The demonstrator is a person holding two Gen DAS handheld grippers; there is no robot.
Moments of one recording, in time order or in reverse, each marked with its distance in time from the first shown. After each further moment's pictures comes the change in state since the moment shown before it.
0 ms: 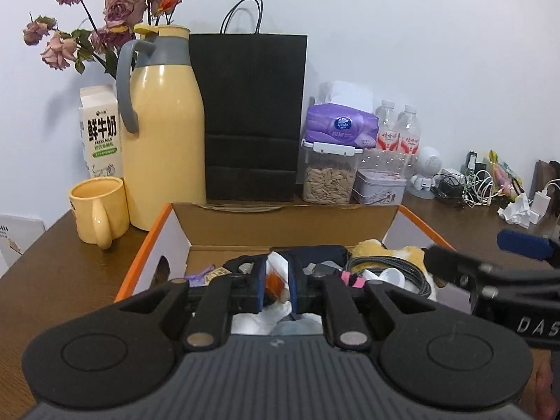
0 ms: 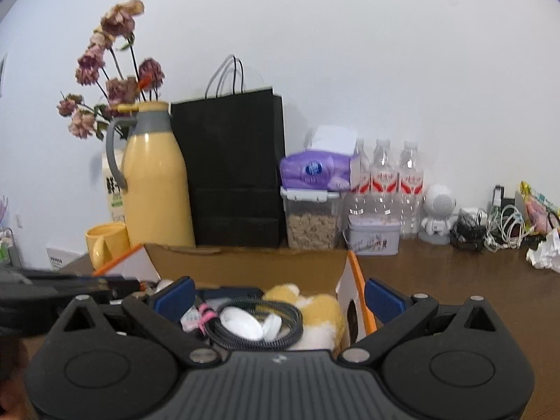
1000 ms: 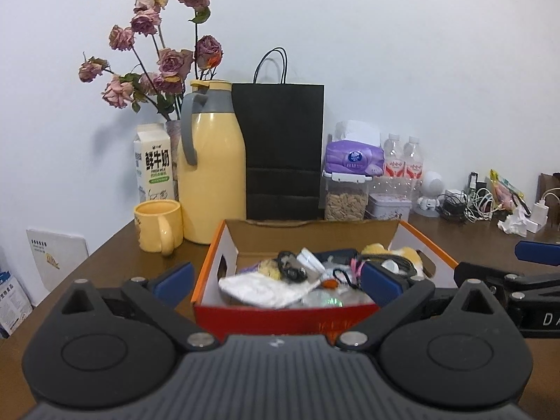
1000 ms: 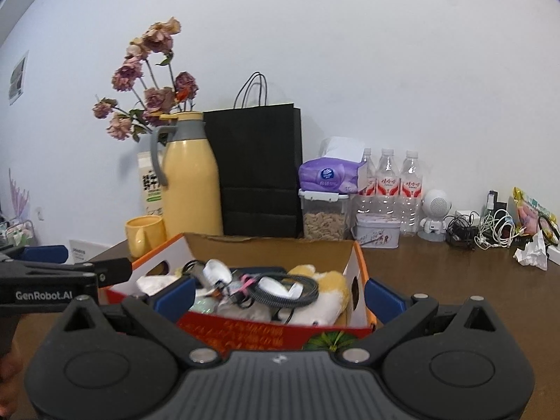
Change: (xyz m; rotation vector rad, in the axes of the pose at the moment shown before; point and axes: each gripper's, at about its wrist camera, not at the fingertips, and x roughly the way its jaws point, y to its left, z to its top) left arm -0.118 0.010 -0.022 -0.001 -0.104 0.075; right arm -0.103 0.020 -0.012 -0.029 -0.009 0.047
